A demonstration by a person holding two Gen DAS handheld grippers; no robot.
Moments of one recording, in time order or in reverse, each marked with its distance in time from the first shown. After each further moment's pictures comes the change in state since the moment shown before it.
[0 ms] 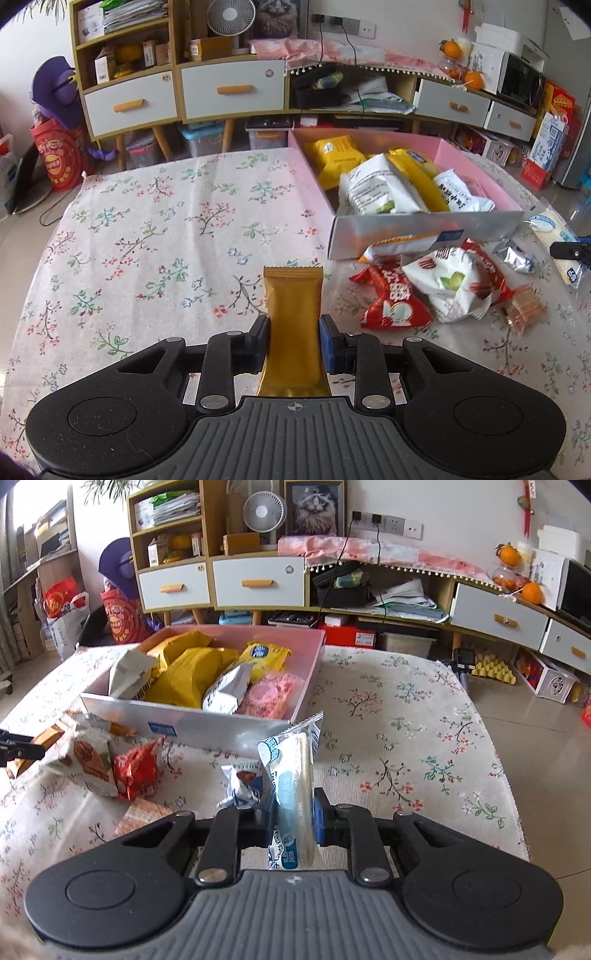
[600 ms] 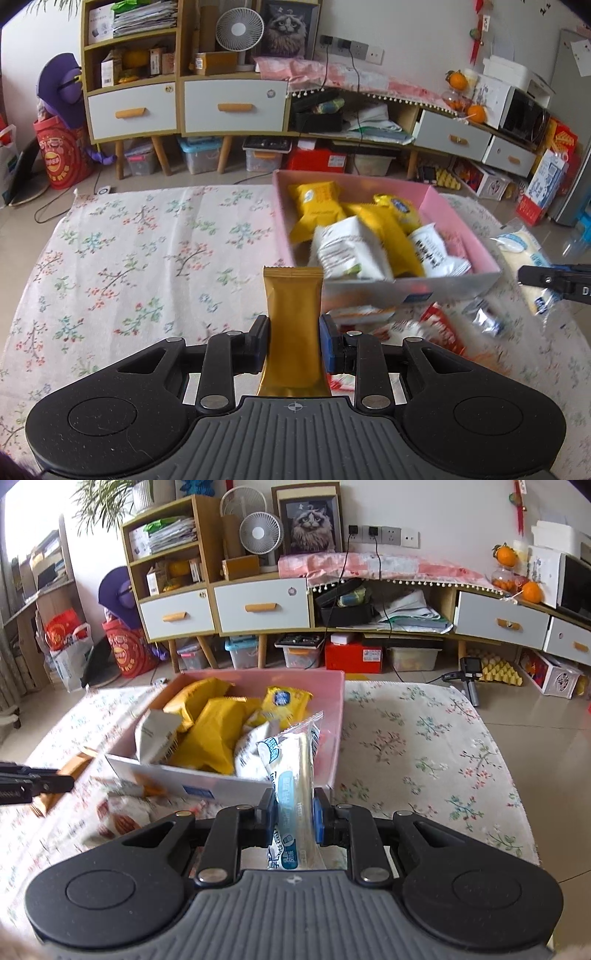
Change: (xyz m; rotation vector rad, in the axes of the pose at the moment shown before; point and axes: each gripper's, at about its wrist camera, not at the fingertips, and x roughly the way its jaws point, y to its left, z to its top) left arm -0.008 -0.022 0.039 -0.088 -0.048 -0.033; right arm -0.004 0.020 0.035 0.081 -0.040 0.032
